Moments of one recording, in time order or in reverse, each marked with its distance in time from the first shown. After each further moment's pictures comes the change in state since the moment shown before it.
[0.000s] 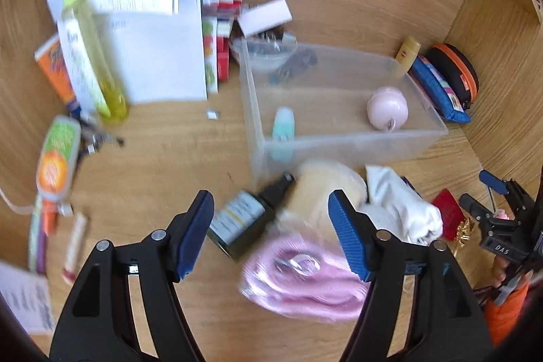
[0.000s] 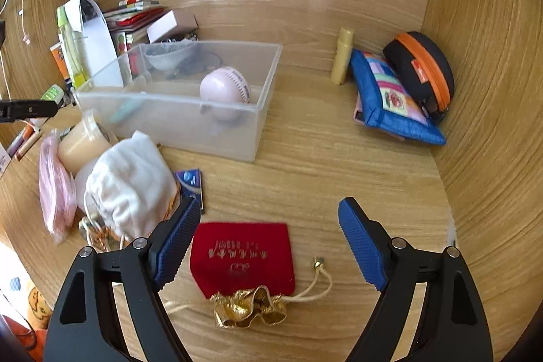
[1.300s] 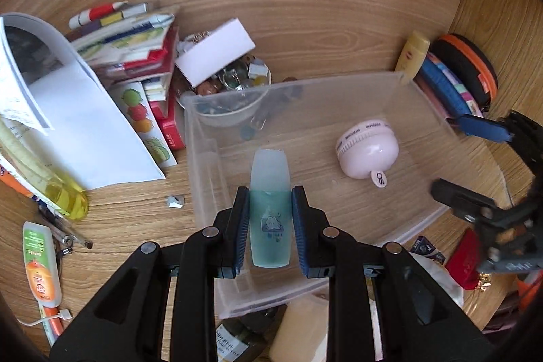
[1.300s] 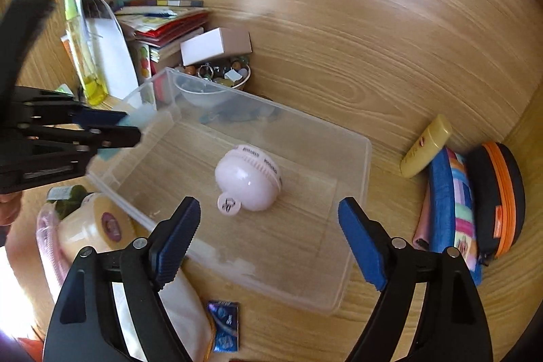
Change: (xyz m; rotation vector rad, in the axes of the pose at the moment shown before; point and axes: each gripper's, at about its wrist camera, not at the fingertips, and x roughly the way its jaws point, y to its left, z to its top) left arm 0.073 -0.036 0.086 0.167 0.008 0.013; right arm 0.064 0.054 0.129 -0.221 0.037 0.117
